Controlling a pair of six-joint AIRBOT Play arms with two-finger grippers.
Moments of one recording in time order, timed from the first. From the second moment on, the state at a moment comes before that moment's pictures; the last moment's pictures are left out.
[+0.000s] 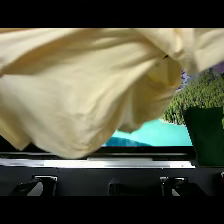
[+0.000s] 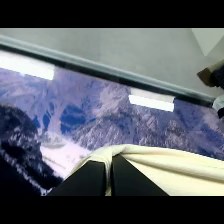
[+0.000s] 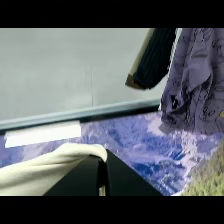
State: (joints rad) left arm 0.19 -0.90 1.93 1.26 -1.40 -1.80; right arm 0.20 -0.91 2.00 -1.84 1.26 1.85
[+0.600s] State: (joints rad) left arm 0.17 -1.48 1.42 1.24 -0.99 -1.73; right arm 0.20 -1.78 2.00 -1.49 1.11 1.92
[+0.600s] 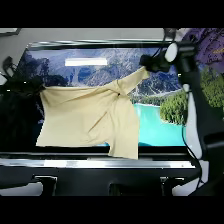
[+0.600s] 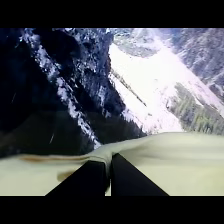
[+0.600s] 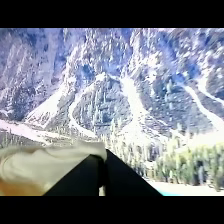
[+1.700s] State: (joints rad) left arm 0.53 -1.37 1.24 1.09 -1.32 -1.48; right arm -0.19 -1.73 1.66 -1.01 1.47 1.44
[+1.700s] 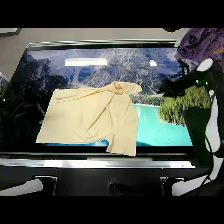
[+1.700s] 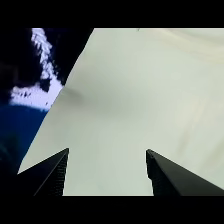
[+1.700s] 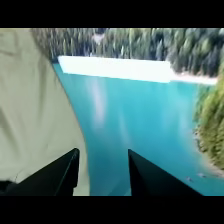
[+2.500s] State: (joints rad) left arm 0.57 -1.22 1.02 1.06 -1.29 -1.47; right arm -0.03 -1.73 1.15 -0.74 1.21 1.17
